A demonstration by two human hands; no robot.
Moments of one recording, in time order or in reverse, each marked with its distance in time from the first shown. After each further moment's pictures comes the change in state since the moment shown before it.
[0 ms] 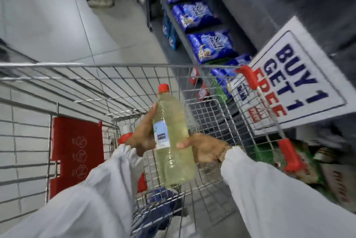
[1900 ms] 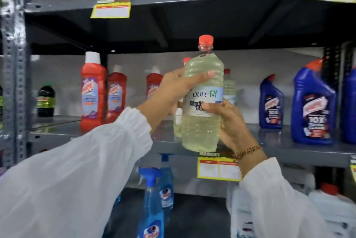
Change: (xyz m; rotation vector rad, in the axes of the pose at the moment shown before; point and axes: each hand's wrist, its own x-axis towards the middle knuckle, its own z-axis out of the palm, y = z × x) left_hand -0.252 -0.343 0.733 1.122 -1.012 0.778; right_hand -0.721 0.163 0.256 -0.344 1.319 -1.909
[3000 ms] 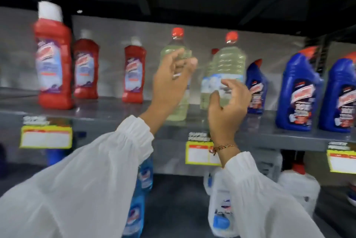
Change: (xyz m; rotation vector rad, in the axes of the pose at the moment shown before) left_hand 0.014 -0.070 0.015 -0.064 0.173 0.377; right_hand -0.004 0.038 -0.002 -0.983 0.785 -0.769
